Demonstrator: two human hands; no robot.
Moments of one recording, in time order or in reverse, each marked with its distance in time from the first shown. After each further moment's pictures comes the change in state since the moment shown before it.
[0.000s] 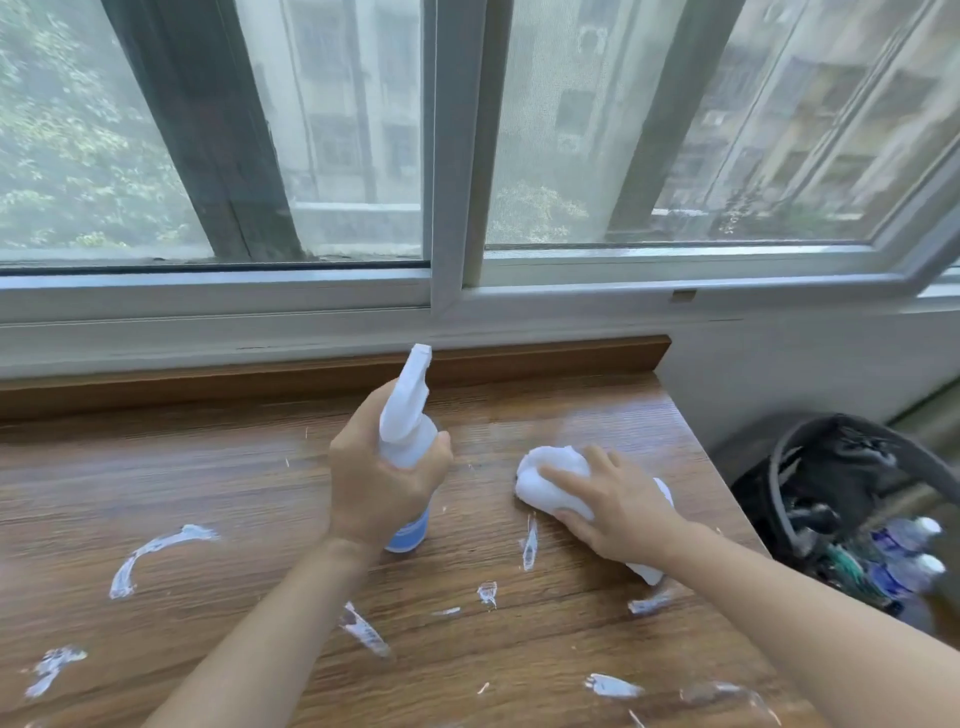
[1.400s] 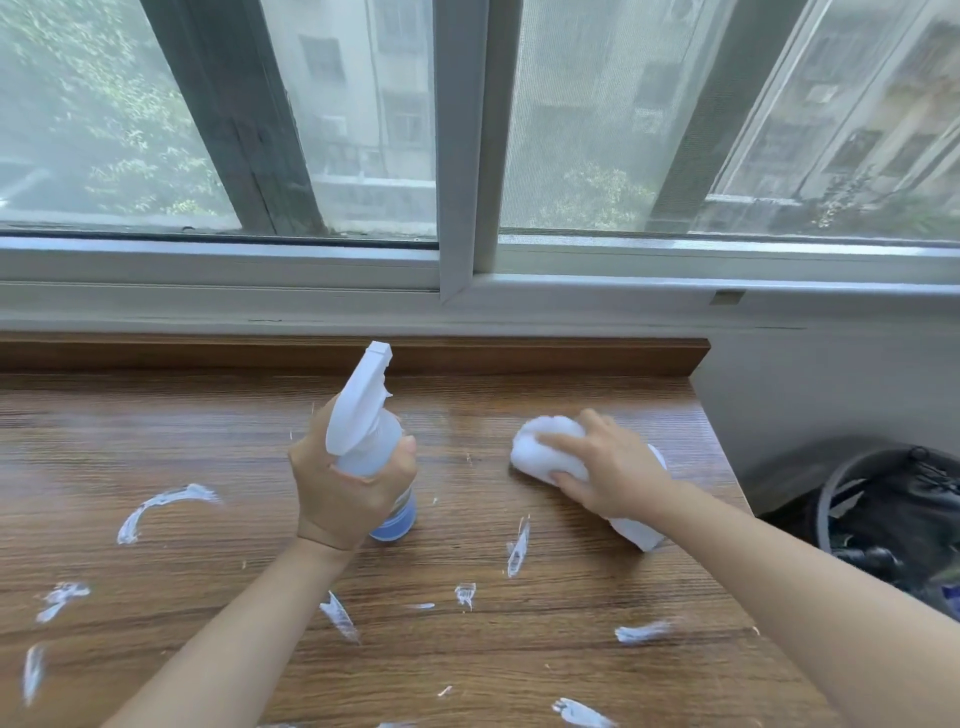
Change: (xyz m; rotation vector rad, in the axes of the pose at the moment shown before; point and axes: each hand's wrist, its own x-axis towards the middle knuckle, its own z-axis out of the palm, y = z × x) left_hand -0.018 -0.042 0.007 0.184 0.187 0.027; right_hand 0.063 0.041 0.001 0.126 -0.027 -0.103
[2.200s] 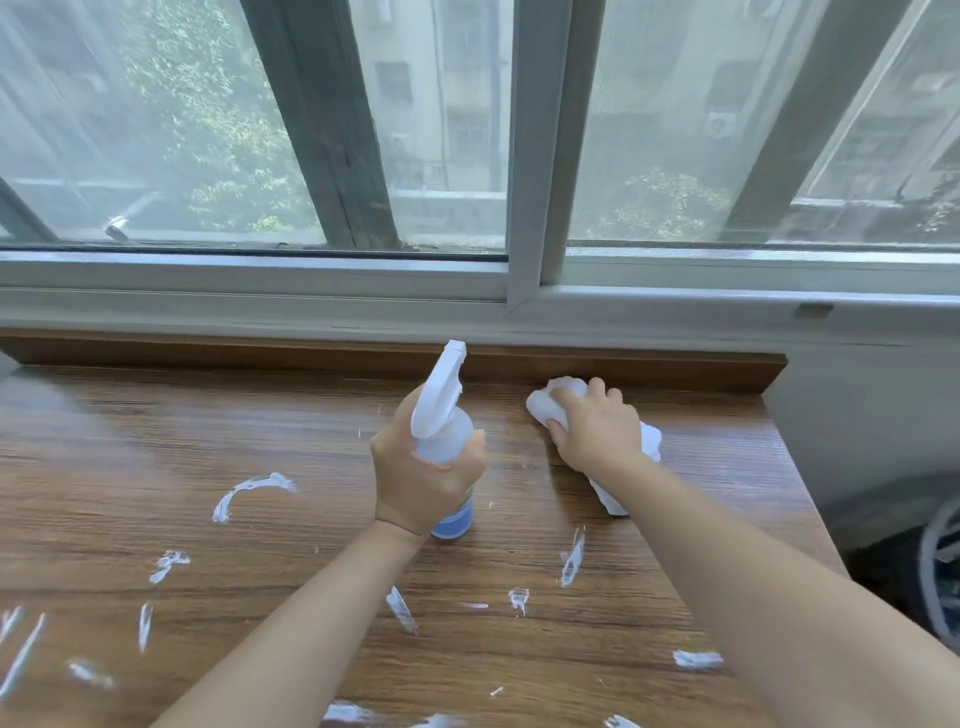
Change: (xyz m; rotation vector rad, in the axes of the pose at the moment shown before) left_hand 0.007 0.020 0.002 -0.021 0.017 -0.007; right_hand 0.092 -0.075 0.001 -0.124 0.045 0.296
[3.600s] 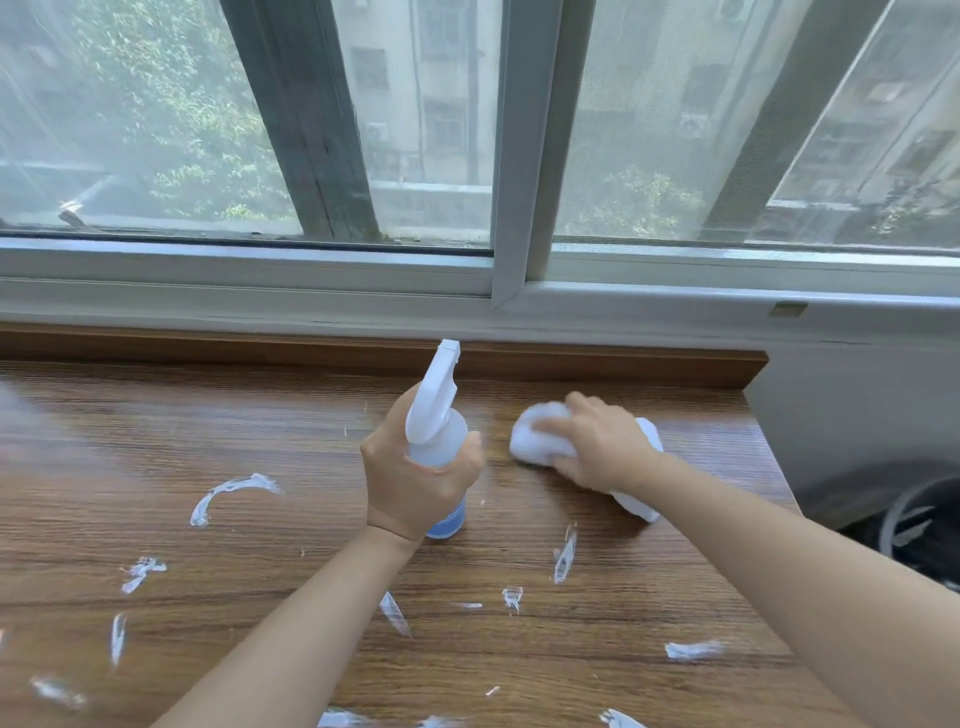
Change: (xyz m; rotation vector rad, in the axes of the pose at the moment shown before) left_hand -0.004 0.000 0.008 0.015 0.020 0.060; right_hand -0.017 0.036 -0.013 -0.010 -0.130 -0.329
